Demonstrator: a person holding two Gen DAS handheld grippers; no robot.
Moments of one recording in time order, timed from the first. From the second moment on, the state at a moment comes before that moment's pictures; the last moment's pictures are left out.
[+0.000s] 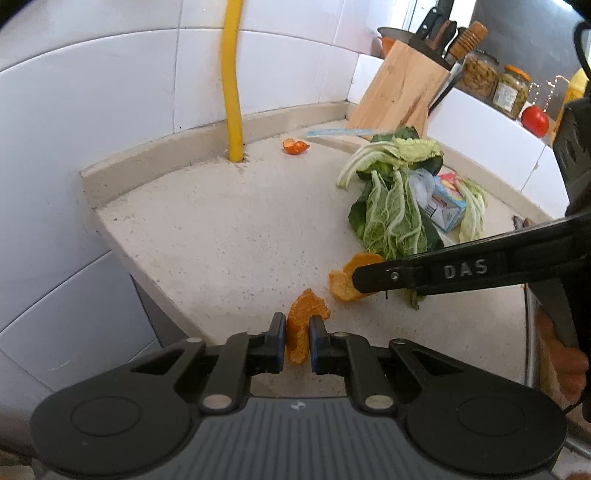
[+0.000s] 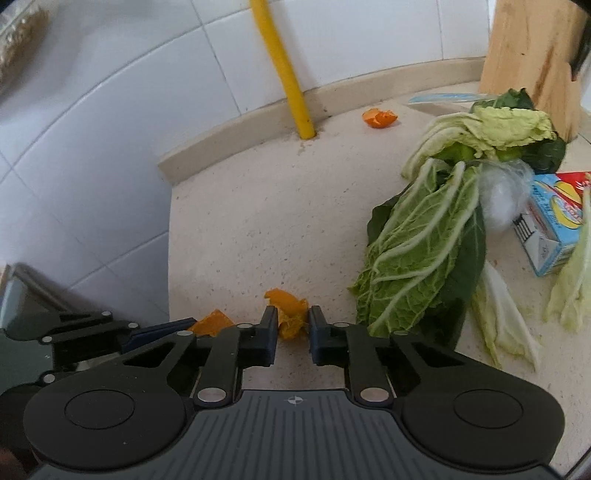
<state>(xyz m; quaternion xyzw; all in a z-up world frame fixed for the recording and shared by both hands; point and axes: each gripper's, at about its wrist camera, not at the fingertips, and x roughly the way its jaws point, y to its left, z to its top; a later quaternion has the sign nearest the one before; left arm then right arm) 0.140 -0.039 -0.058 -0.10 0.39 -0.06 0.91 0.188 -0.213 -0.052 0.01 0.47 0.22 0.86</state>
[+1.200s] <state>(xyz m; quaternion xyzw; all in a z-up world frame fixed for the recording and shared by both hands) 0.042 0.054 -0.048 -0.15 0.36 0.11 0.91 0.157 -0.093 -0.044 0.01 0.46 0.38 0.80</state>
